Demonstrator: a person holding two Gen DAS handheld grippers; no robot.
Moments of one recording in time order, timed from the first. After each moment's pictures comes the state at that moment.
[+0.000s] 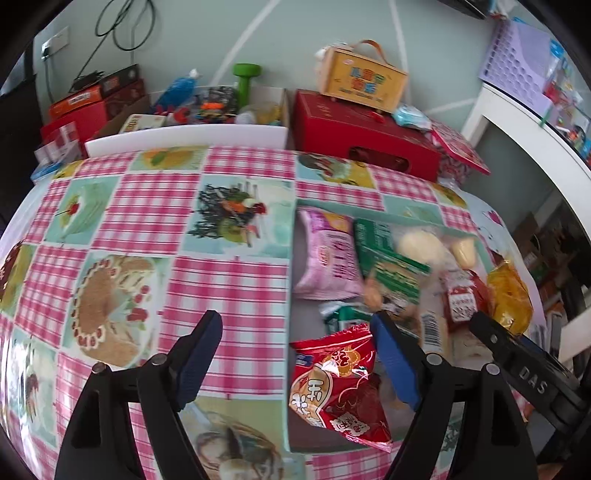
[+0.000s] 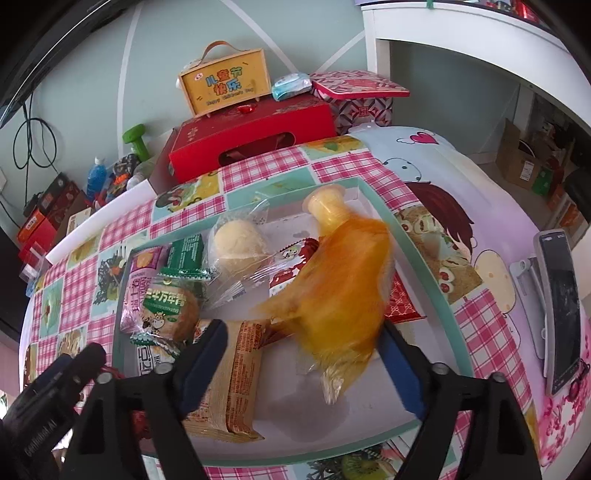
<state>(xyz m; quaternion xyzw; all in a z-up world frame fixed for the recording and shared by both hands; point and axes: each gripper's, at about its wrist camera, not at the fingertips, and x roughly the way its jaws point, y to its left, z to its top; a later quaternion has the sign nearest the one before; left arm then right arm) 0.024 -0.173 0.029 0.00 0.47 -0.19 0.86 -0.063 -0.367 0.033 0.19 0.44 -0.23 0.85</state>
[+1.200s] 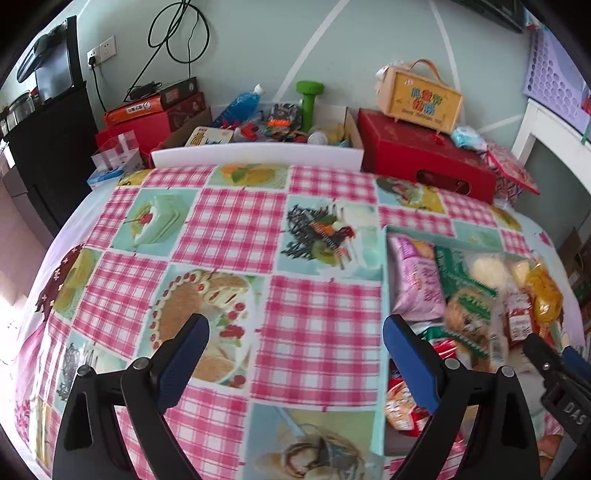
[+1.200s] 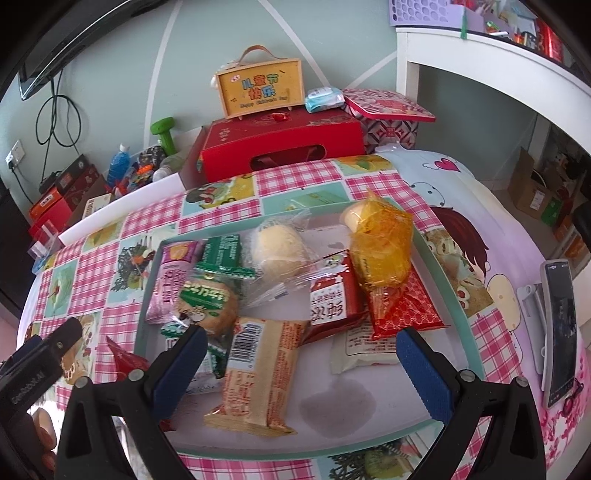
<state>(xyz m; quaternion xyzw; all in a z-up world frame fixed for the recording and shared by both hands) 0.037 -0.125 0.039 0.03 0.45 -0.09 0.89 -0.056 -0.334 0.047 0.15 0.43 -0.21 0.87</state>
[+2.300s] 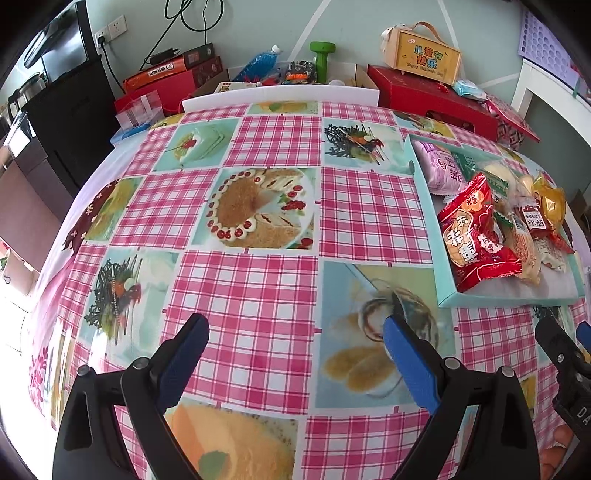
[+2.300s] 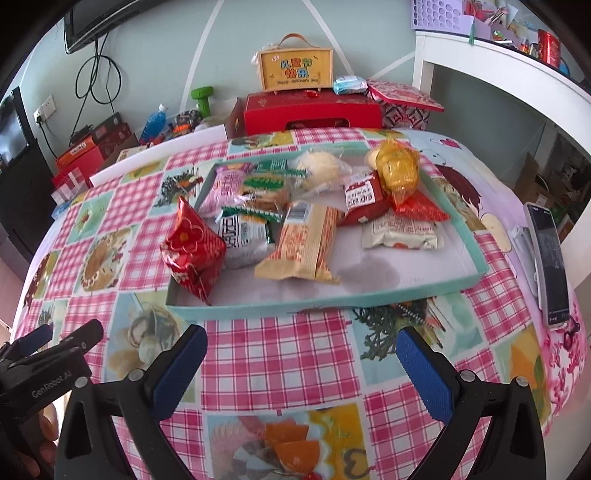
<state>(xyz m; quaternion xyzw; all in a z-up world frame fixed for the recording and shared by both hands) -0.043 -0.059 0.007 0.07 0.49 -0.09 0.86 -0.136 -0.252 0.031 0.12 0.45 -0.18 0.87</state>
